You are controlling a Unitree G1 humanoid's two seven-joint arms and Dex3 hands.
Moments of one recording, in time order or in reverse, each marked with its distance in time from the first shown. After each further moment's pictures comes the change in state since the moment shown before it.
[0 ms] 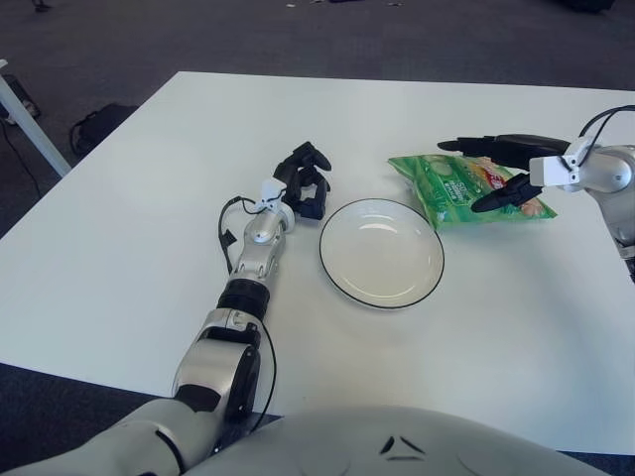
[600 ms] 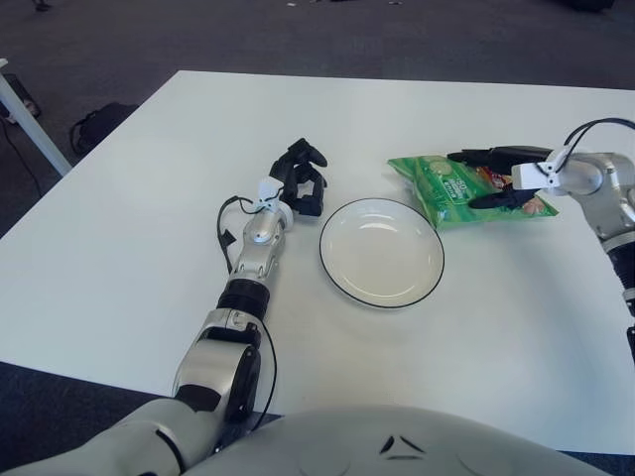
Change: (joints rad) left arm 0.006 -0.001 0.010 -0.011 0.006 -0.031 0.058; right arm -0.068 0.060 0.096 0.243 -0.167 -0.042 -0.124
